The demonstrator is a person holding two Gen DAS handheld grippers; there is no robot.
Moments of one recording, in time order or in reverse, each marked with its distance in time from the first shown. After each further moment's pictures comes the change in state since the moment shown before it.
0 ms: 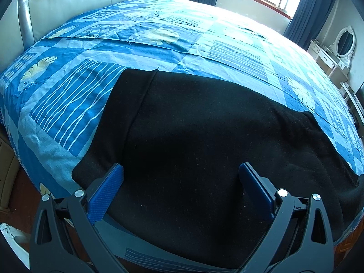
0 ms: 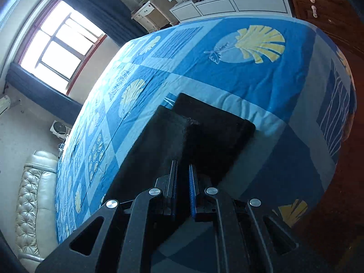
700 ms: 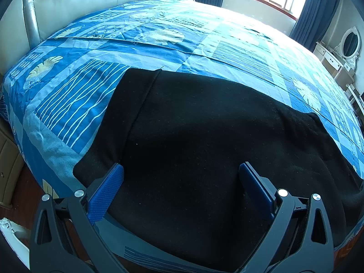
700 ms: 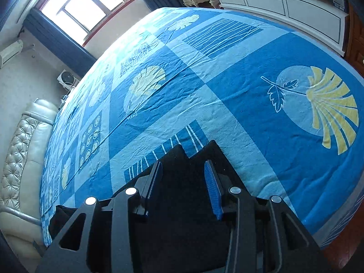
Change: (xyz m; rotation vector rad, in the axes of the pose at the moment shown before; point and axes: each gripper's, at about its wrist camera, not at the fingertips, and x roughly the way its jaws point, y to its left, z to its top) left arm 0.001 -0.004 -0.002 -0.014 -0.007 0.042; right arm 0.079 0.064 0.096 -0.327 0.203 0.047
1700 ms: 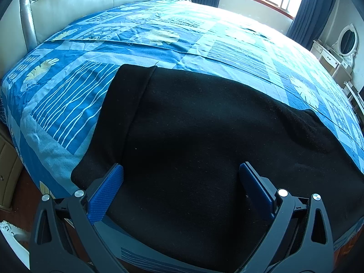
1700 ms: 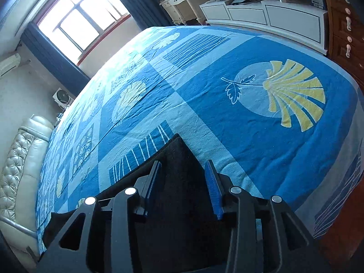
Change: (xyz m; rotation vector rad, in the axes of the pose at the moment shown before) left arm 0.002 -0.004 -0.002 0.019 -0.010 -0.012; right arm -0.057 -0.044 -0.045 0.121 -0.197 -0.034
